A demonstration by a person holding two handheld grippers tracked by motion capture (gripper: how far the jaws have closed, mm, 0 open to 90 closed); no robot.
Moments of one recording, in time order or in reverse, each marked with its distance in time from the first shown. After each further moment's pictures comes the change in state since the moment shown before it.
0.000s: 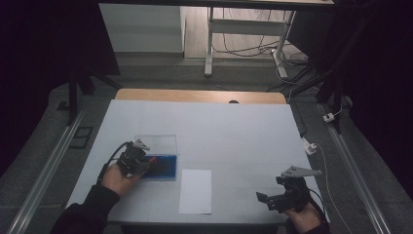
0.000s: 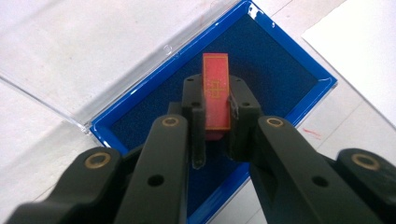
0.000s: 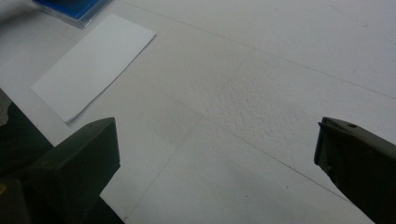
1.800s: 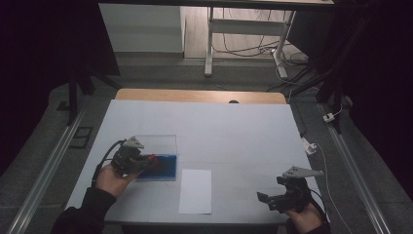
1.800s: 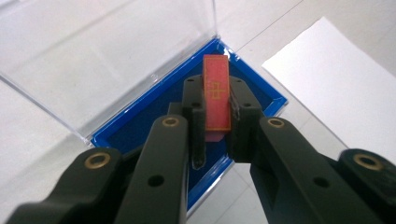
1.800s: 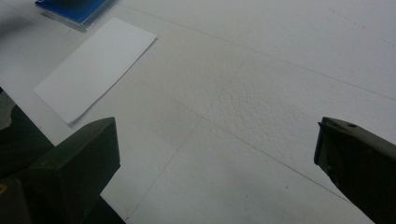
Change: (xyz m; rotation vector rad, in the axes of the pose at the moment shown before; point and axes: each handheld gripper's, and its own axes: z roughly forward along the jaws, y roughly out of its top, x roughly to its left) left arm -0.002 -0.002 -0.031 -0.141 -0.082 -0.014; right arm -0.001 -0.001 -0.002 -0.013 0.005 0.005
